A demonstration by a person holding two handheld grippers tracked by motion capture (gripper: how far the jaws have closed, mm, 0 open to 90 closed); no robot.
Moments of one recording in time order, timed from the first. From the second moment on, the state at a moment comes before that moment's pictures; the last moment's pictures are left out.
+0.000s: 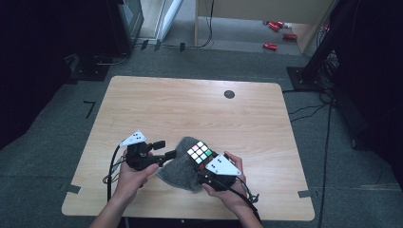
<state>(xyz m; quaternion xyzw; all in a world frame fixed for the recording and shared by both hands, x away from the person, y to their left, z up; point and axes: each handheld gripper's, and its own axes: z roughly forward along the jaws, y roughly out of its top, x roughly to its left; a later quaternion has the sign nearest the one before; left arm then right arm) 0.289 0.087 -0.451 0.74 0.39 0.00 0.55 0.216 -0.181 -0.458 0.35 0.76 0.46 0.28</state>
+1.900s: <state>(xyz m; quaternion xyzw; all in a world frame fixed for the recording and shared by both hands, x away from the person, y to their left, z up) 0.275 0.058 -0.449 0.78 0.35 0.03 0.52 0.210 -0.143 -0.468 0.30 0.80 0.41 0.33</state>
